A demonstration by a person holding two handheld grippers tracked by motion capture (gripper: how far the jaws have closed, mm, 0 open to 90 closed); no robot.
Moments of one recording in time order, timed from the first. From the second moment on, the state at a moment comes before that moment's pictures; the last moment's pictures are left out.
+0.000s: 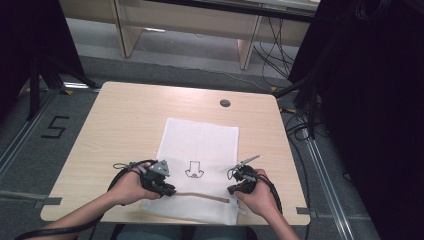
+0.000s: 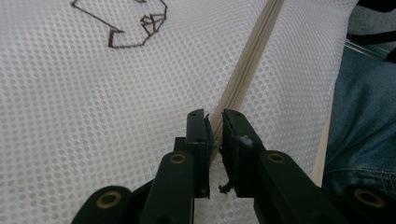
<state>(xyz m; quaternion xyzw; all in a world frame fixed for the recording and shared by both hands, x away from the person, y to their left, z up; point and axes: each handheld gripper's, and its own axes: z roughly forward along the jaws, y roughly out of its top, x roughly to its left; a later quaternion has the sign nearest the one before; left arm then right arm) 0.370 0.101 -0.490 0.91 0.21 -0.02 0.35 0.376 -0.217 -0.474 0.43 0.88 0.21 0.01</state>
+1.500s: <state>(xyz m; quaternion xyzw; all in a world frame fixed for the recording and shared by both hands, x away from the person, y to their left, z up) 0.377 0.094 -0.492 0.86 0.24 0.00 0.44 0.376 -0.250 -0.460 0.48 0.83 0.27 0.08</state>
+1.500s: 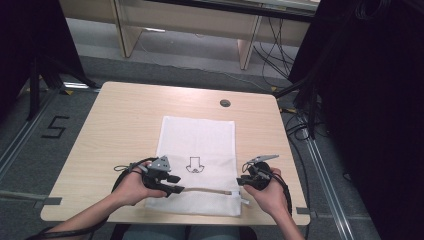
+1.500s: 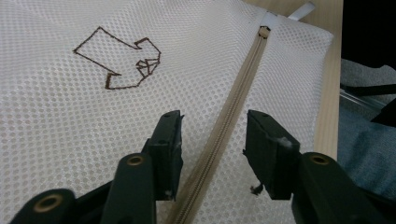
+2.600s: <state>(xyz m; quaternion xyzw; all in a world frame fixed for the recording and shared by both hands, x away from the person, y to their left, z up) 0.379 0.101 -0.486 0.84 0.28 0.05 0.46 0.372 -0.235 -0.461 0.50 0.83 0.24 0.05</state>
